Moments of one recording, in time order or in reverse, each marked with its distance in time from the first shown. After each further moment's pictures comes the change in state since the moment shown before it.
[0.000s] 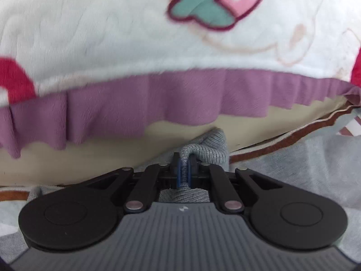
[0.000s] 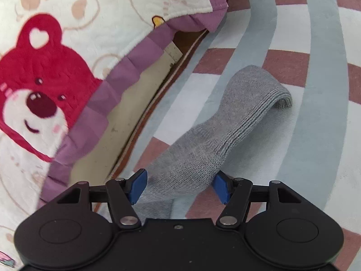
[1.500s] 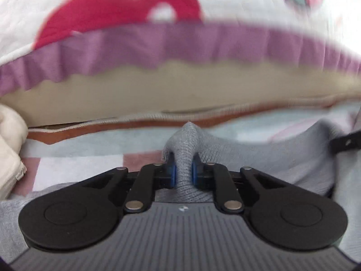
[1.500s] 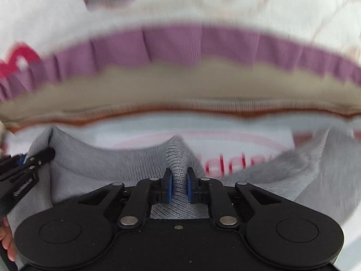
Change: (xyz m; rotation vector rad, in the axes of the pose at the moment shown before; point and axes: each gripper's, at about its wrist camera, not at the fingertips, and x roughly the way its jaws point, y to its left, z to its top) left arm -0.089 0.092 -0.043 -0.131 0.035 0.167; right arm -0.008 0.294 -0.288 -0.981 0.303 0.114
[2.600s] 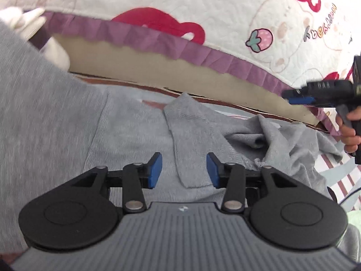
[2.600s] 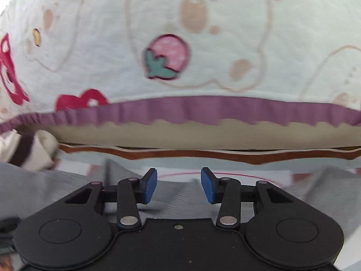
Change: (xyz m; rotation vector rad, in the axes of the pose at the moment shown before) left arm -0.134 0.053 -0.097 -0.177 -0.031 -0.257; right arm -0.076 -0.023 -0.015 -0.094 -0.192 0.154
